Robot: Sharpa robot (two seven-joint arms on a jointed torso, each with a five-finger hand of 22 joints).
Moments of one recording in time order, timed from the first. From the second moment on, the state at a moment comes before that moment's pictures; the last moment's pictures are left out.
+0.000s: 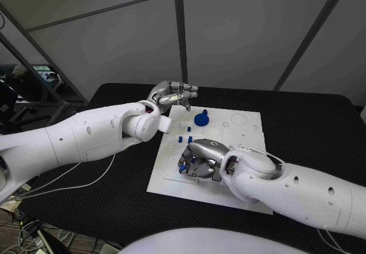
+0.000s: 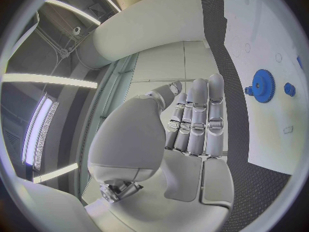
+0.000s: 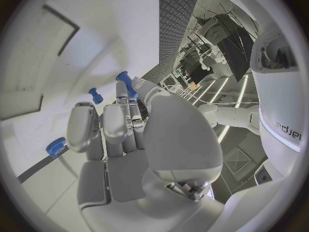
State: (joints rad) left arm 1.10 -0.77 0.07 1.38 -0.14 -0.29 0.34; left_hand 1.40 -0.14 0.48 -0.03 0.14 0.99 0.18 0.13 0.07 0.92 0.13 0.40 0.09 1.12 0.04 0.97 0.44 0.19 1.09 0.13 0.64 0.89; right arm 1.03 -0.52 -0.06 1.60 -1.54 -0.21 -0.14; right_hand 1.41 -0.10 0.40 0.09 0.20 1.15 0.12 0.11 0.09 1.26 0.04 0.18 0.09 1.47 -0.03 1.21 0.93 0.09 1.36 0.08 1.35 1.30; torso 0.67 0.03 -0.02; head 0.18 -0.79
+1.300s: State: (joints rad) left arm 1.10 -0.78 0.07 1.37 -0.14 -0.29 0.34; left_hand 1.40 -0.14 0.48 -0.03 0.14 0.99 0.18 0.13 0.07 0.92 0.13 0.40 0.09 1.12 0.04 0.97 0.44 0.19 1.09 0.13 0.64 0.89; right arm 1.03 -0.72 -0.04 1.77 -1.50 -0.41 -0.09; right_hand 1.38 -0.16 0.27 0.12 0.22 0.96 0.14 0.11 0.09 1.25 0.06 0.23 0.13 1.47 -0.02 1.21 0.90 0.09 1.35 0.09 1.35 1.29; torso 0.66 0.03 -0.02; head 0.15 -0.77
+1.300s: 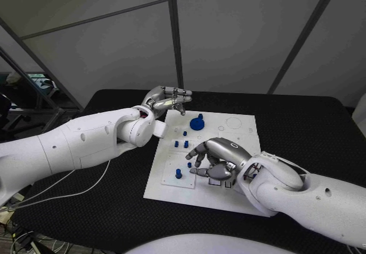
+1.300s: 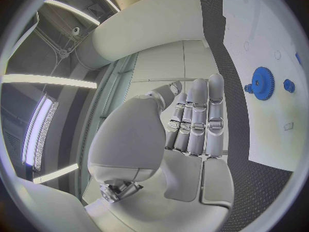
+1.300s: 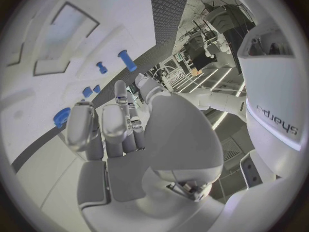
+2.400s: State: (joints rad) left arm 1.10 -0.81 0.05 1.40 -0.14 -0.29 0.34; left_hand 1.40 -0.14 0.47 -0.03 0.14 0.99 0.18 0.13 0.07 0.92 0.12 0.40 0.09 1.12 0.04 0.97 0.44 0.19 1.09 0.13 0.63 0.89; right arm 1.02 -1.08 -0.02 1.95 -1.38 -0.37 -0.47; right_hand 1.23 -0.12 -0.12 0.29 0.44 0.96 0.10 0.37 0.19 1.38 0.02 1.21 1.19 1.47 -0.04 1.42 1.26 0.05 1.46 0.07 1.48 1.31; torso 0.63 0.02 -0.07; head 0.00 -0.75
